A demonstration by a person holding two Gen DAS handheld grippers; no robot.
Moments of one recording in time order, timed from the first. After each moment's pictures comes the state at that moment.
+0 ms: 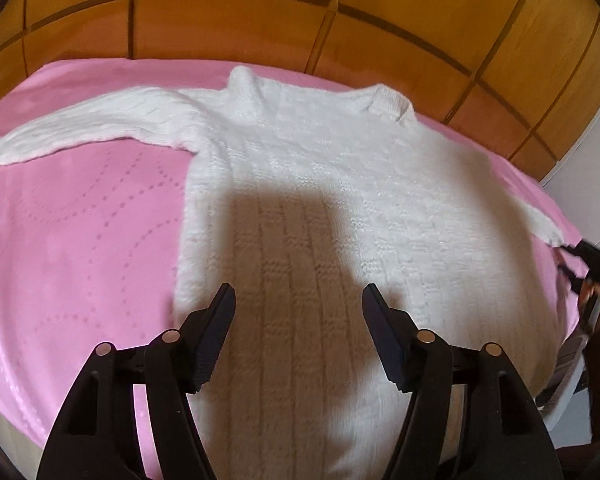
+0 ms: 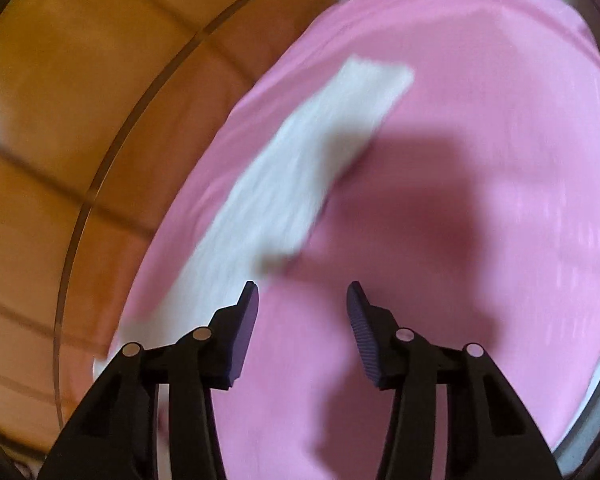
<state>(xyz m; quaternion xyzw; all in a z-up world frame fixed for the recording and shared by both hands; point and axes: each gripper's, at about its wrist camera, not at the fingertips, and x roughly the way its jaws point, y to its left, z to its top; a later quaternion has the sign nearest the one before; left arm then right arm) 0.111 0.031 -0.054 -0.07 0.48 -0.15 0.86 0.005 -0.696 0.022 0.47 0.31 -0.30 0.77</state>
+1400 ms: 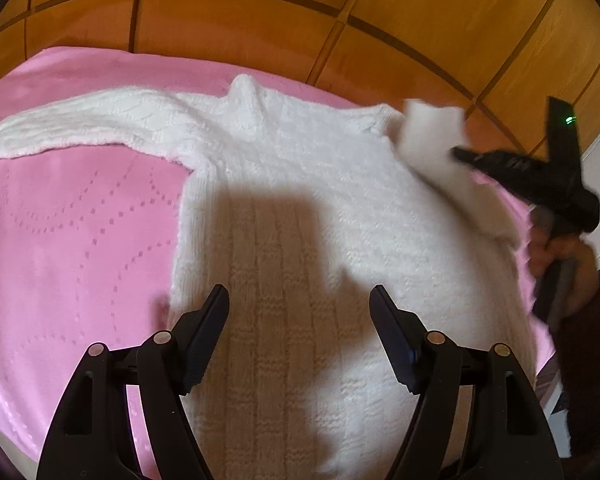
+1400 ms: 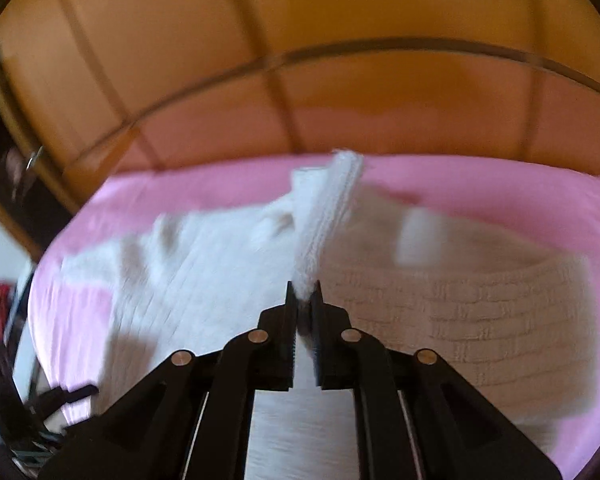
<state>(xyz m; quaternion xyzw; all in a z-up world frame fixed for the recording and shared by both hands) 0.131 0.045 -0.047 -0.13 0.47 -0.17 0.86 0.249 -0.297 0.056 0.11 0.46 0.10 0.87</state>
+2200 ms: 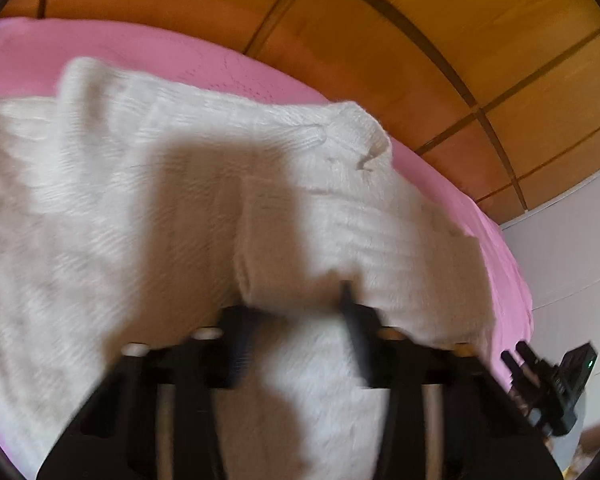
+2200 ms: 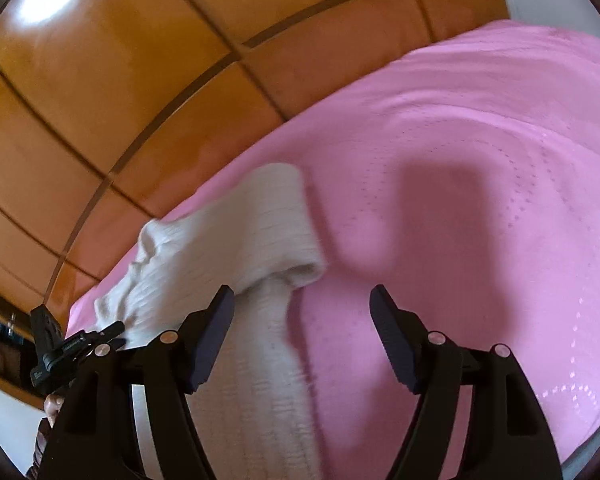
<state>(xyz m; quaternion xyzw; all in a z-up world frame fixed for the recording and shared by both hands) 0.282 -0.061 -0.078 -0.20 0.53 -0.23 0.79 0.088 -0.495 0.048 0.33 0.40 -0.12 0.85</state>
